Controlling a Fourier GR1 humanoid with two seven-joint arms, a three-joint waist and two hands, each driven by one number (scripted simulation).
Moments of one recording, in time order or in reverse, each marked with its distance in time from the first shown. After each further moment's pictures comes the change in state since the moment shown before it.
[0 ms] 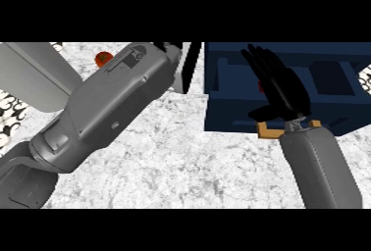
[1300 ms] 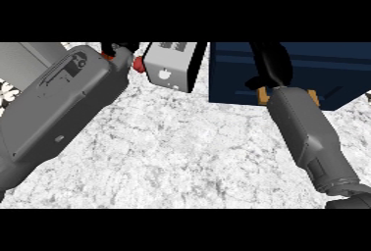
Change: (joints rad) left arm 0.167 0.217 0.030 -0.337 -0.098 0.017 0.173; right arm -0.448 -0.030 -0.169 0.892 0.179 -0.598 -0.040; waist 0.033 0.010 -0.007
